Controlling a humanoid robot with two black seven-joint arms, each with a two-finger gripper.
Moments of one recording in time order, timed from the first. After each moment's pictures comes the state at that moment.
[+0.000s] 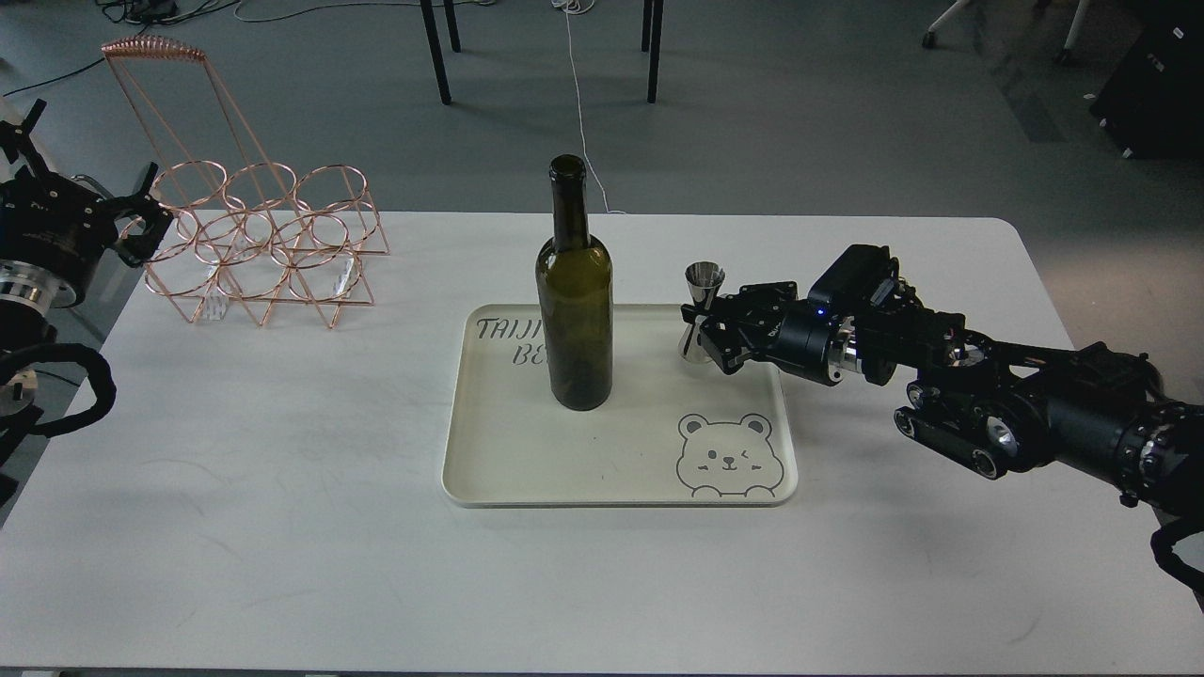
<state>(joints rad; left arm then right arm) -0.58 0.63 -0.91 -0.71 -0.20 -0.44 -0.30 1.03 -0.28 -0.17 0.66 -1.52 -0.36 0.49</state>
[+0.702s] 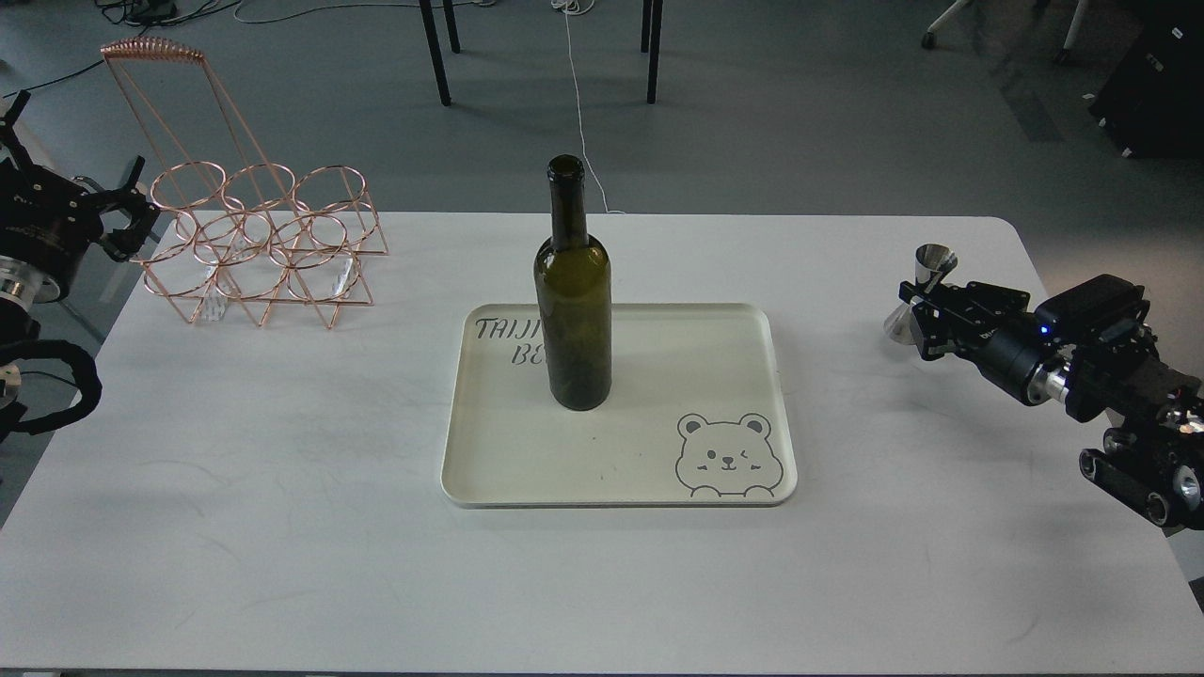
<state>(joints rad) -0.59 0.64 -0.91 -0.73 -0.20 -0.44 -0.30 0.79 -0.54 -0.08 0.56 -1.36 -0.49 0.49</state>
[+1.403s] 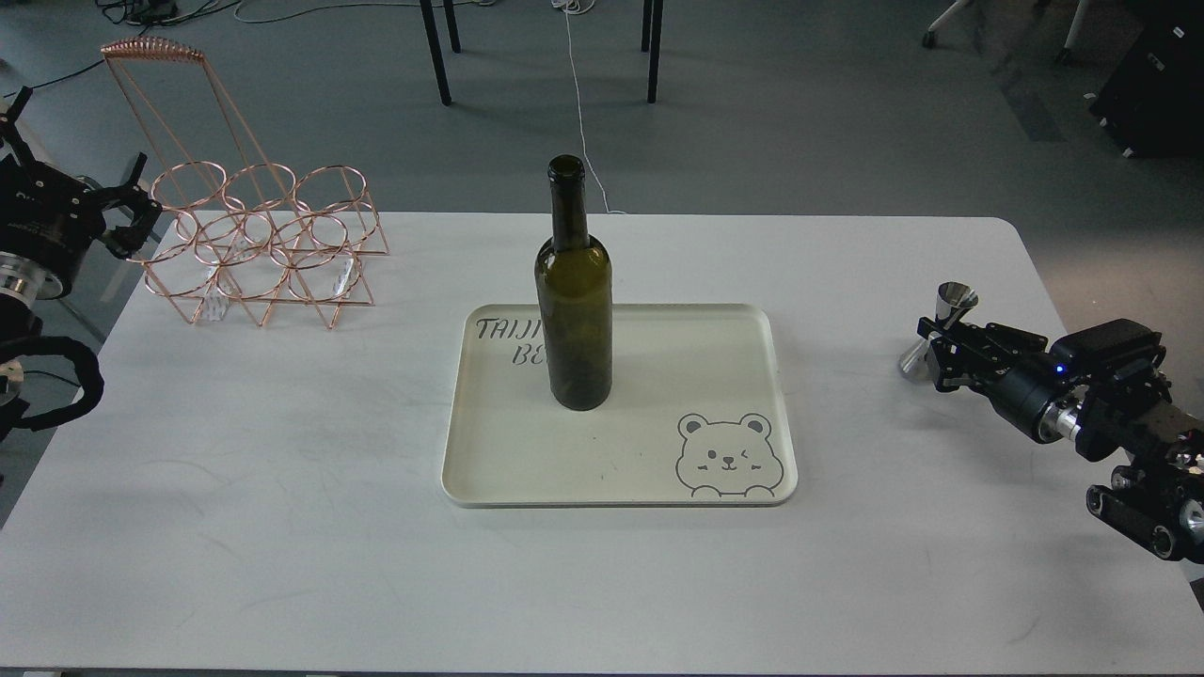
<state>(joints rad) -0.59 0.64 -0.90 -0.73 -0.20 -0.44 -0.30 0.74 -0.54 -0.08 0.57 -1.32 -0.49 0.49</state>
